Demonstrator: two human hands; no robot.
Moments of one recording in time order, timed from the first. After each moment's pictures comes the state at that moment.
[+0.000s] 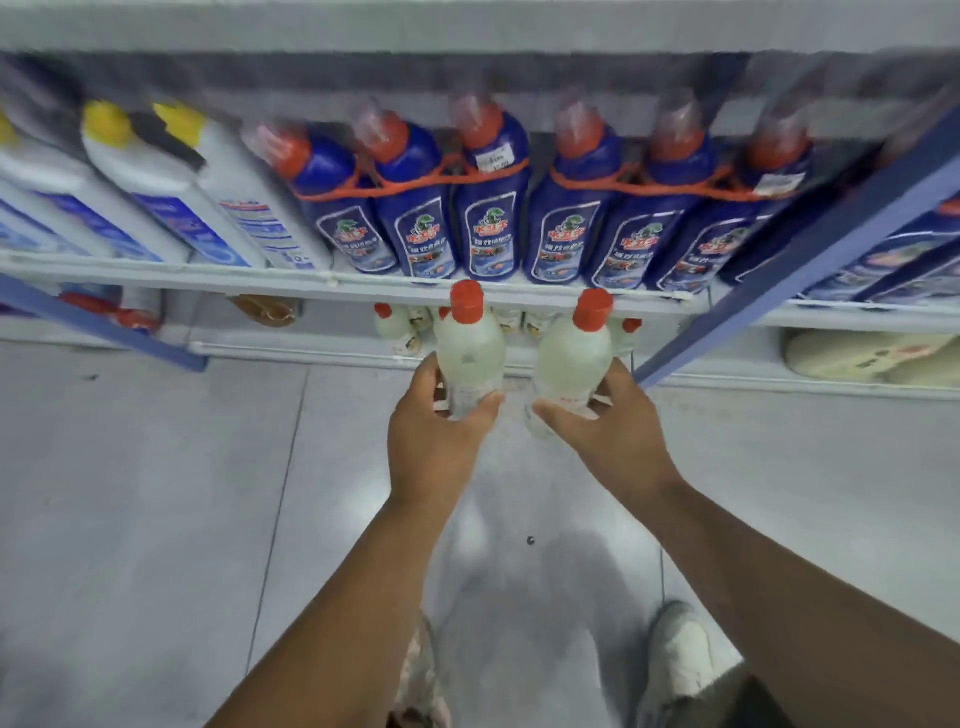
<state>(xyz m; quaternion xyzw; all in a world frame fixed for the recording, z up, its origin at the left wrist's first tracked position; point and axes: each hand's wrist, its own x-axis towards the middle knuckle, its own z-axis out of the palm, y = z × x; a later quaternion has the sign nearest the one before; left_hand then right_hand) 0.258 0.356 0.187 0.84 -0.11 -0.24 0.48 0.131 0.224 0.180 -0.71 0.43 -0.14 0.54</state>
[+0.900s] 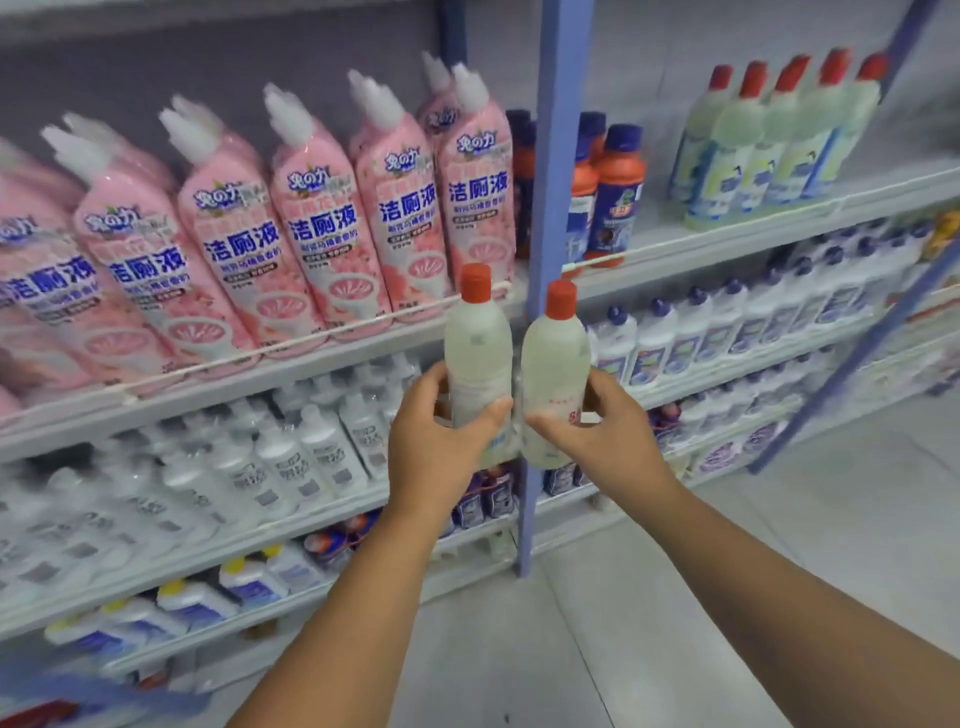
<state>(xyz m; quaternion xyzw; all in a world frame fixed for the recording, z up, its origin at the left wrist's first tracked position) 0.181 0.291 0.794 0.71 -0.41 -0.21 0.54 0.011 0.218 0.785 -0.67 0.44 -0.40 0.45</state>
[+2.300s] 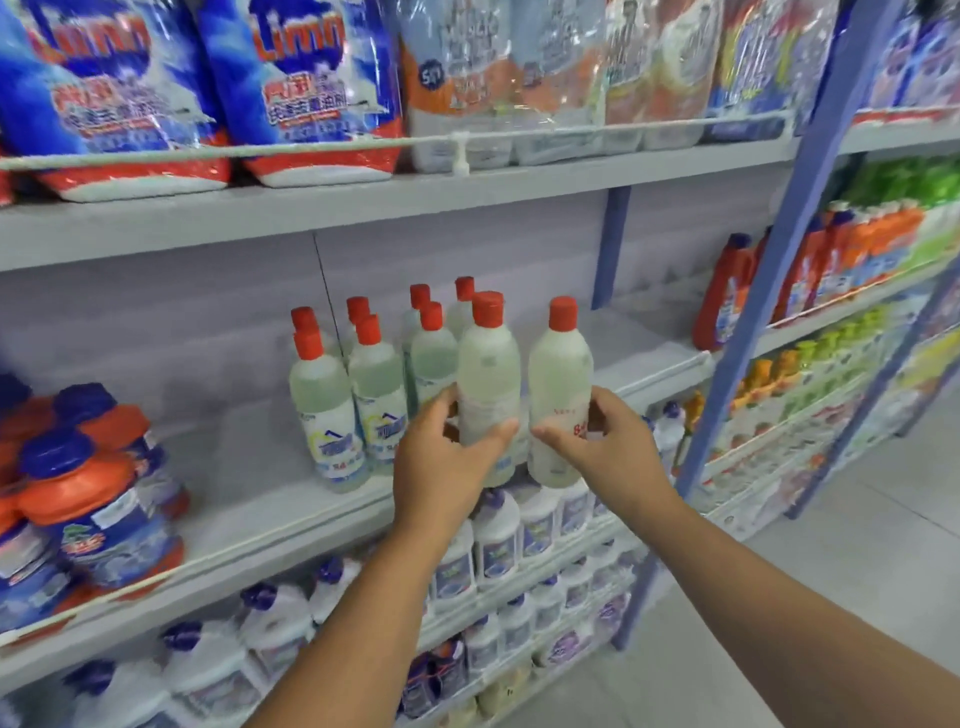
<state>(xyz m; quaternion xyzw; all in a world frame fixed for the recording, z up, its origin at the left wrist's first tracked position) -0.210 -0.198 0.886 0.66 -0.49 -0.19 0.54 -0.389 -0.241 0.890 -0.67 0.46 -0.47 0.34</state>
